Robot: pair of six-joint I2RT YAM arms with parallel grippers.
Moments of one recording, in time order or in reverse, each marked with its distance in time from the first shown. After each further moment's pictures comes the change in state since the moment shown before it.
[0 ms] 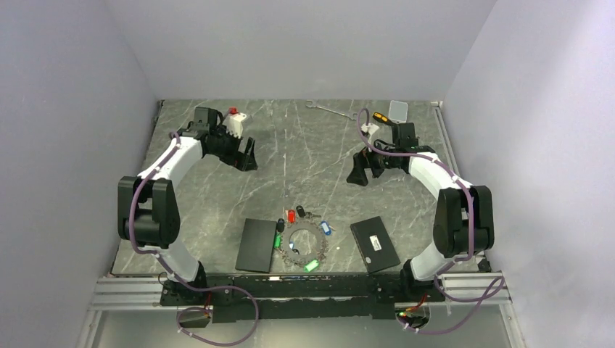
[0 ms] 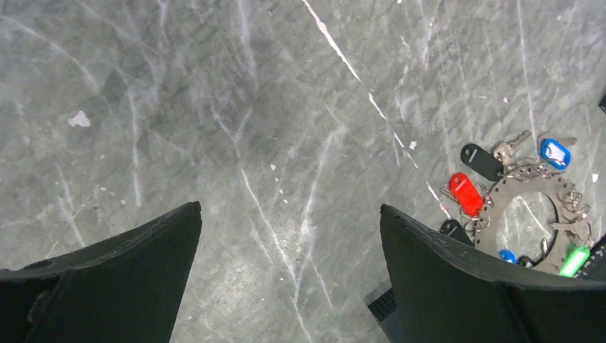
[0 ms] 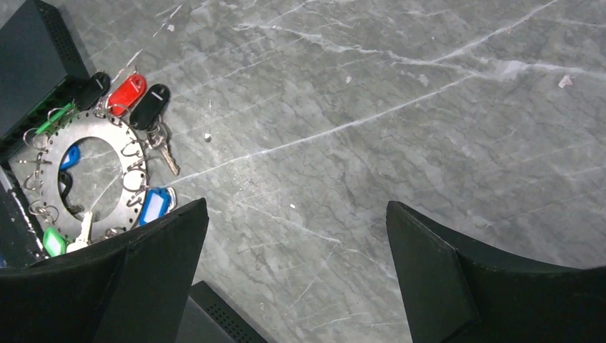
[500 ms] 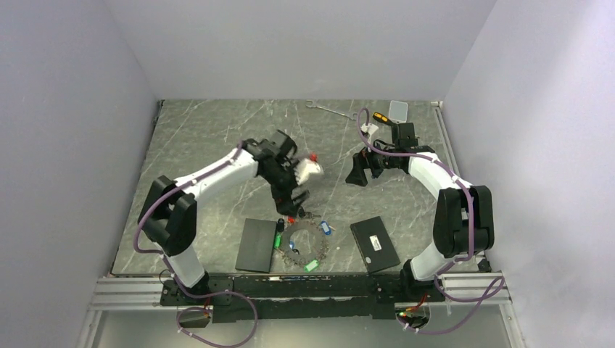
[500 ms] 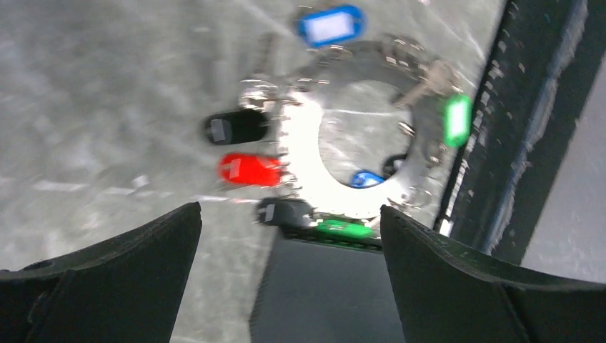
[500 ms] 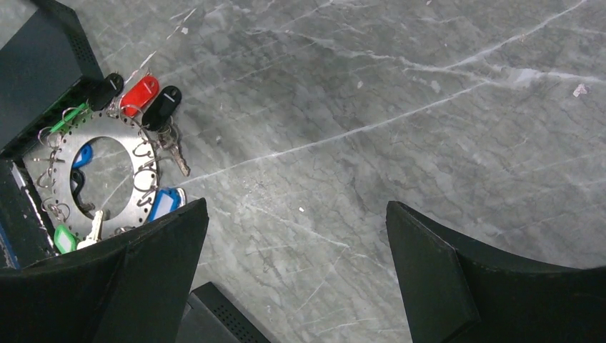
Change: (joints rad) left arm -0.502 0.029 0.090 -0.302 -0.010 0.247; right arm 0.000 0.000 0.000 -0.005 -0.033 0.001
